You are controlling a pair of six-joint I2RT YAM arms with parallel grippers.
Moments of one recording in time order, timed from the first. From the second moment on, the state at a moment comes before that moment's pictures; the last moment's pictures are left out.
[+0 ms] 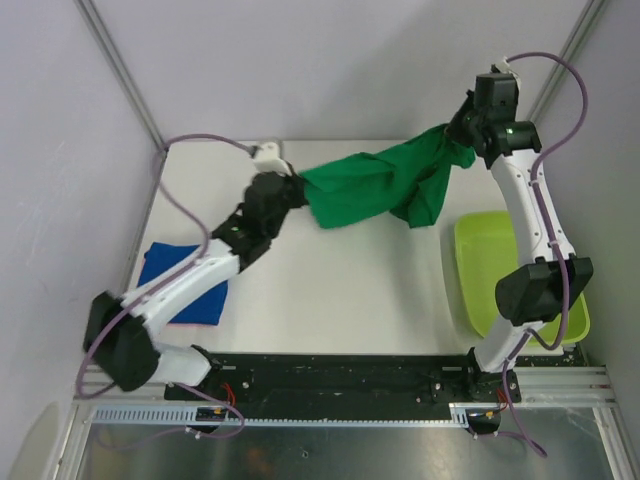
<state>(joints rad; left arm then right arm) -0.67 1.43 1.06 0.10 -0.36 -0.47 0.15 1.76 2.02 -0.74 0.14 0.55</state>
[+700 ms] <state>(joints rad) -0.46 1.40 1.52 -0.10 -0.52 -0.27 0.05 1.51 1.66 -0.32 -0.17 0.58</state>
